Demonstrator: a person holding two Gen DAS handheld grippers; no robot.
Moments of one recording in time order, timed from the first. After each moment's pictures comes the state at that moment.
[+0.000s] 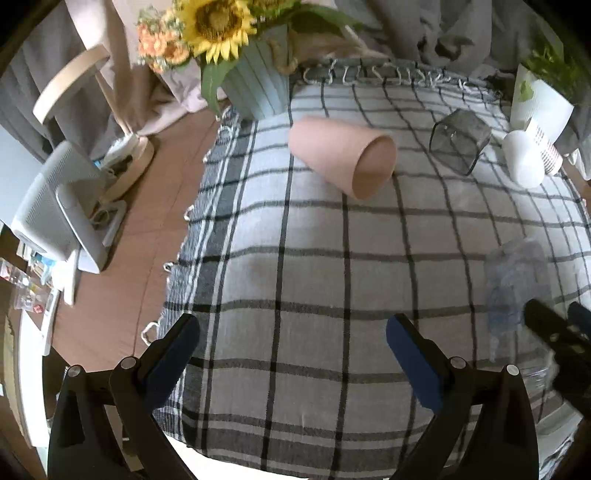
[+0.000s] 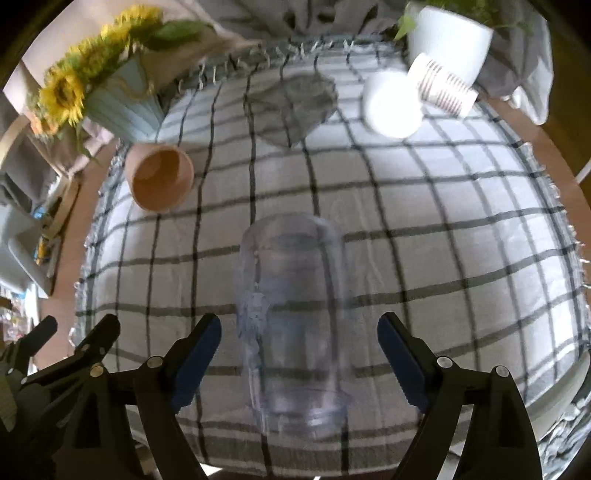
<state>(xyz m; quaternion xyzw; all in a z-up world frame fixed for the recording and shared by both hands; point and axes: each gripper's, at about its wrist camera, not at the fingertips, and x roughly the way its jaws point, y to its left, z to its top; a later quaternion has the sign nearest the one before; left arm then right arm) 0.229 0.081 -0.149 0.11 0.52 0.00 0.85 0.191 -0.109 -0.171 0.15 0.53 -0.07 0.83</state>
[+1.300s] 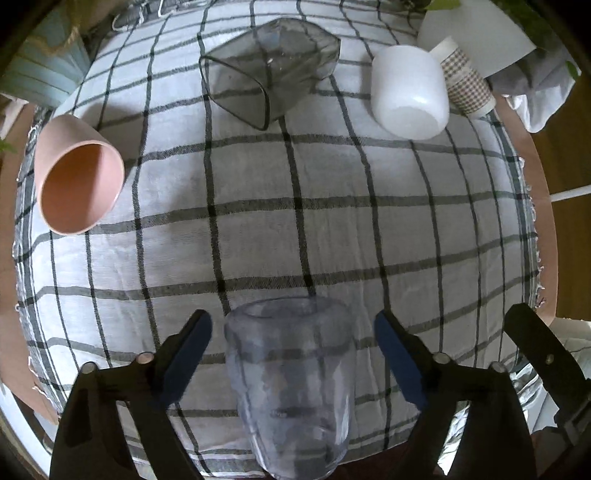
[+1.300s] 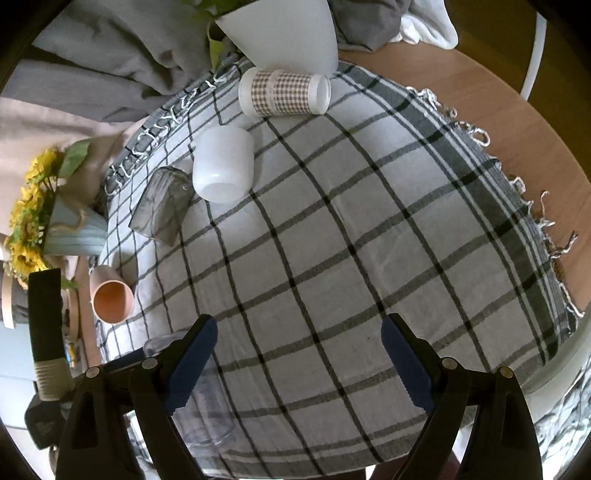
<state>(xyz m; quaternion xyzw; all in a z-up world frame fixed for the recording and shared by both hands) 0.300 -0.102 -0.196 0.07 0.70 -0.15 0.69 0.185 -0.278 -0.173 0.32 0.53 -0.13 0.78</state>
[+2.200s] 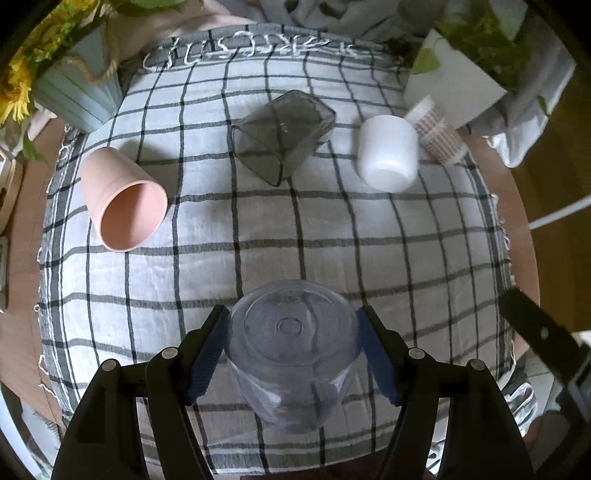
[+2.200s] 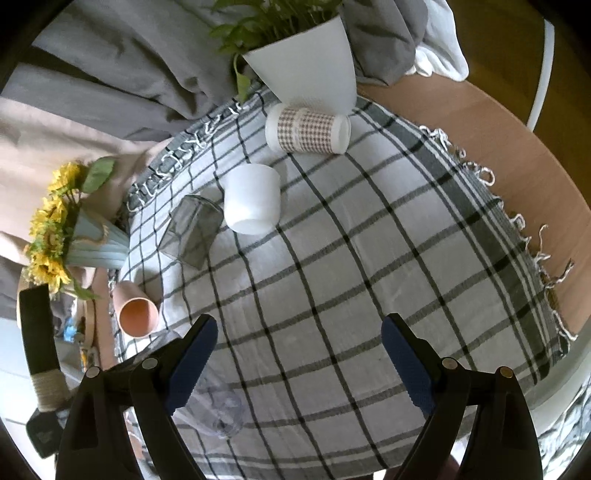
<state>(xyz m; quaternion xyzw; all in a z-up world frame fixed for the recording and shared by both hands) 0.287 -0.074 -0.135 0.05 0.63 -0.15 0.76 0.187 -0.279 -0.135 0.31 0.49 -0.11 0.81</state>
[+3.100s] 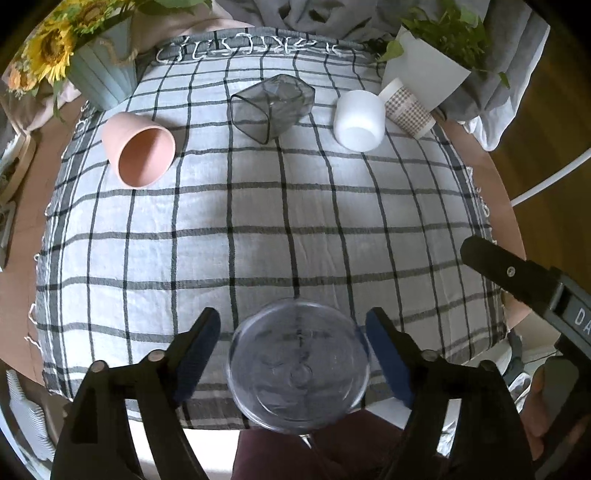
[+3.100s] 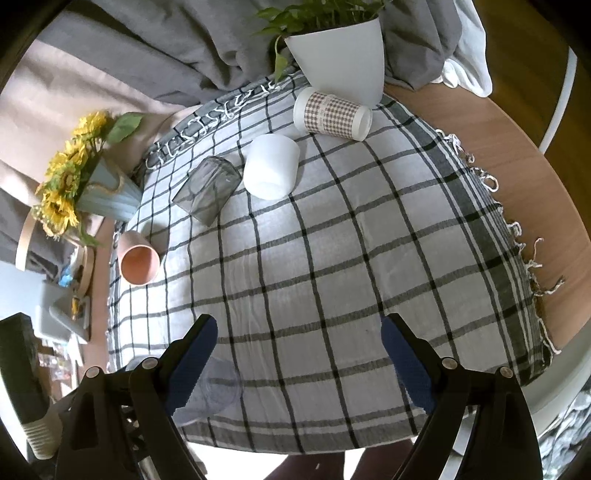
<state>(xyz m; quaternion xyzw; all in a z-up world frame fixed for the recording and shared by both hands) 0.210 -0.070 -0.133 0.03 0.62 -0.15 0.77 0.164 -0.265 -0.130 0.25 0.51 -0.06 0.82</state>
